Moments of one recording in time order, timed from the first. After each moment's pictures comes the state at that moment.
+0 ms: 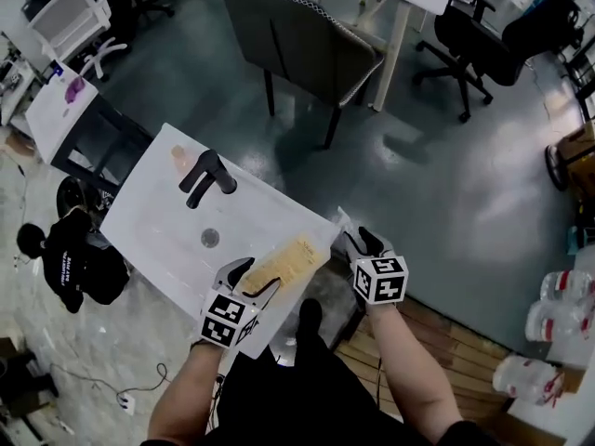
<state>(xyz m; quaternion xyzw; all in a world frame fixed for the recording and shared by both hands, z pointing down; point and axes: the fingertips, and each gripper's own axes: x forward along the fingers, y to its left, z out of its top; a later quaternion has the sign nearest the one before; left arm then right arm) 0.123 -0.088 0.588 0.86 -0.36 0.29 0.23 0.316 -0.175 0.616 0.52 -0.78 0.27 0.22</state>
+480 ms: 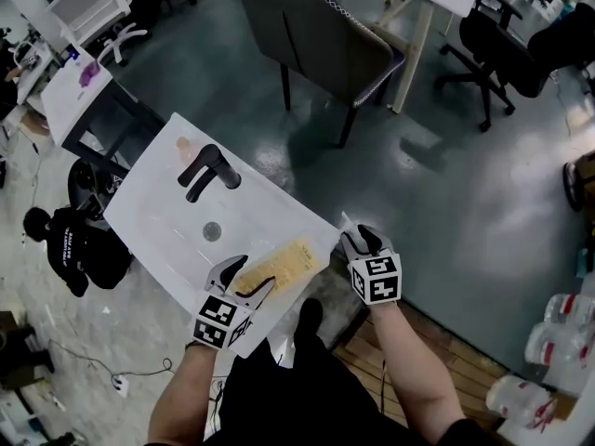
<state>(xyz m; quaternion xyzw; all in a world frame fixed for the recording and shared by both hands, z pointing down) 0.122 -0.095 0.590 0.83 -0.41 0.29 0.23 0.312 -0.197 0.642 0.46 -0.82 0.22 0.27</state>
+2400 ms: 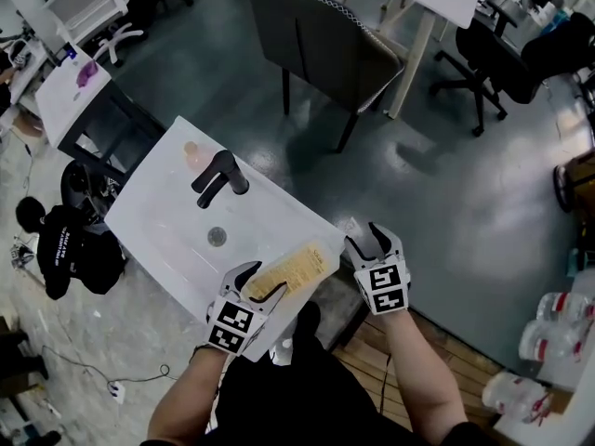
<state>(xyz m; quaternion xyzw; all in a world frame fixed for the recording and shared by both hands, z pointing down) 0.118 -0.092 0.591 0.85 -0.38 0.29 0.22 0.289 -0.196 0.593 0.45 -0.83 0.11 0.32</state>
